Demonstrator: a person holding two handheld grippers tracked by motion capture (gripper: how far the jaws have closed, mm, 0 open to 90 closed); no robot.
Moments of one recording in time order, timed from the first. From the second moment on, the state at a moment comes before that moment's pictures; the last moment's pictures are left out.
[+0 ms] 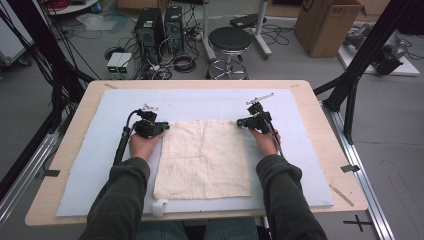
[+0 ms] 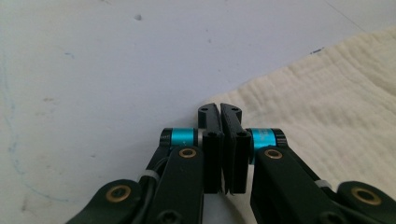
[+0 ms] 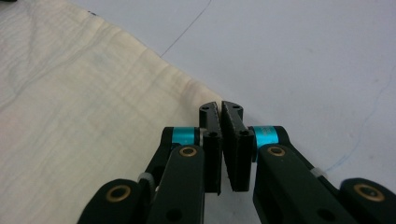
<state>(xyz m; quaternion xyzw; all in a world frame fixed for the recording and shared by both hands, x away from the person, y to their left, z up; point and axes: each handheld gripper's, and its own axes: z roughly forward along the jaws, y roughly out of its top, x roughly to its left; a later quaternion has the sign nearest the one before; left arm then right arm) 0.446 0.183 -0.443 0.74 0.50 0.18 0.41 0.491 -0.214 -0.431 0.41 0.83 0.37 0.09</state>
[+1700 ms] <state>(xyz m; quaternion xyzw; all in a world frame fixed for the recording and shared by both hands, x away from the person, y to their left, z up) 0.370 0.194 -0.399 0.78 0.37 0.21 0.45 0.427 -0.225 -0.382 0.31 0.84 0.43 0.09</state>
